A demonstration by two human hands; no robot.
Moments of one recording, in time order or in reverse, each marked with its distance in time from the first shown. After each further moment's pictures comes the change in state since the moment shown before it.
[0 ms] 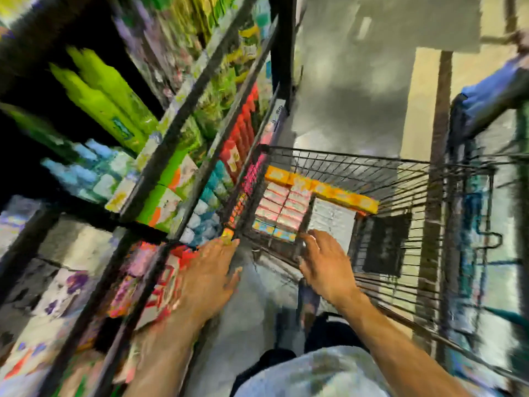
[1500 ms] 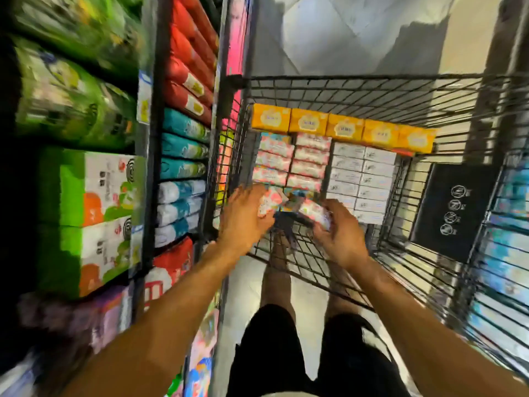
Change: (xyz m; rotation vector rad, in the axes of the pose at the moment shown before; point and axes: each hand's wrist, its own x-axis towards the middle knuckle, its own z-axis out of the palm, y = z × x) left_hand 0.260 -0.060 0.173 -0.267 -0.229 -0.020; right_hand 0.148 0.092 0.167 0.639 -0.061 0.481
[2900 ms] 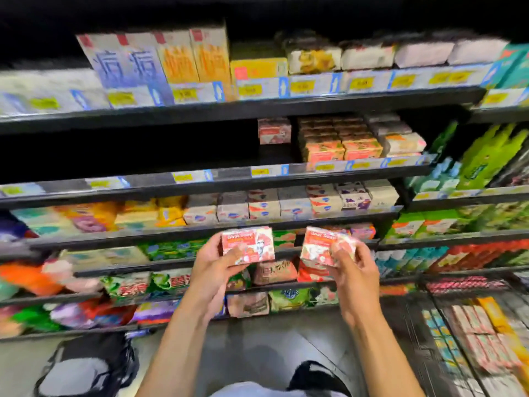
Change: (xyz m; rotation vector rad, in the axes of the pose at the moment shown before) left_hand -0.791 0.123 -0.040 -1.458 1.573 -0.504; right_hand -0.533 -0.244 0.114 0.630 -0.837 -0.405
